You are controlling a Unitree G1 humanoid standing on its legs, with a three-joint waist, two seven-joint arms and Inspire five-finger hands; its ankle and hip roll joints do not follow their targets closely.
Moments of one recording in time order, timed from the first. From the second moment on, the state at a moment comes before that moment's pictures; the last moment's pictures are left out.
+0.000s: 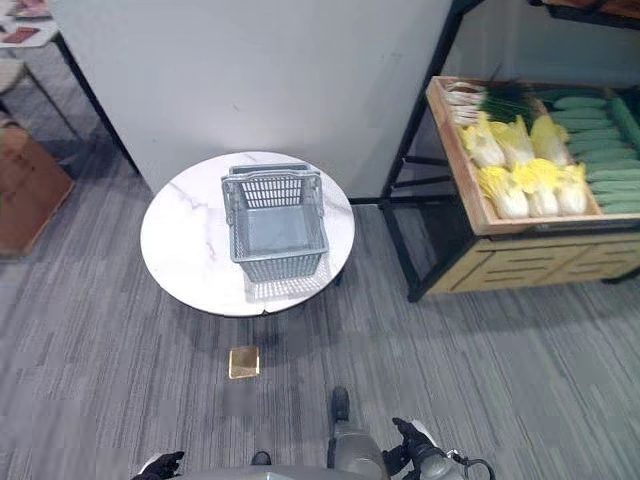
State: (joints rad) left arm -0.02 0.27 -0.26 1.46 0.02 -0.11 0.07; right arm -0.07 -0.27 0.40 1.28 -0.04 -0.09 -0.02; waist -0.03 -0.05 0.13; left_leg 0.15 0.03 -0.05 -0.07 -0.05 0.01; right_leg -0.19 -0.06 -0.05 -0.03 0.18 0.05
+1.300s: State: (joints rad) left arm -0.07 0.30 -0.38 1.37 0.08 -0.13 0.09; right arm -0.06 -0.27 0.32 1.35 -0.04 -0.09 -0.04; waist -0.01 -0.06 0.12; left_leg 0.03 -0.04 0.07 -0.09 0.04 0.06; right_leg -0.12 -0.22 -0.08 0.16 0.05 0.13
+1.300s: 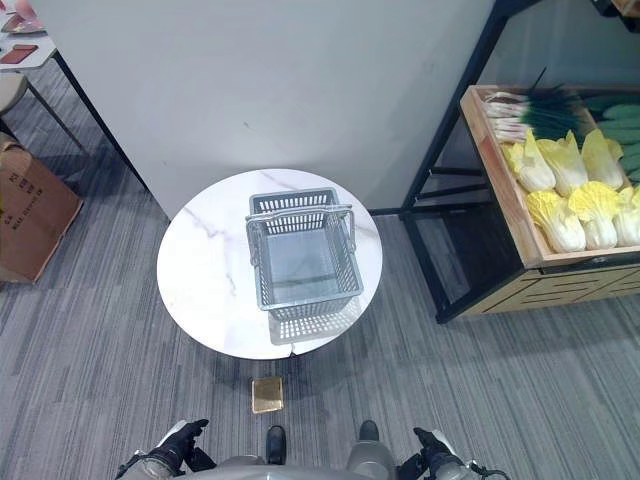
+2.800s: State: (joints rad) left arm 0.01 0.29 -0.44 1.30 0.11 -0.16 0.19; right arm -0.79 -0.57 0.77 0.58 -0.32 -0.20 -0.13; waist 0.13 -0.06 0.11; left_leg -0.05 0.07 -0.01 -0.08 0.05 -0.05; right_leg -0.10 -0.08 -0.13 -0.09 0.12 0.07
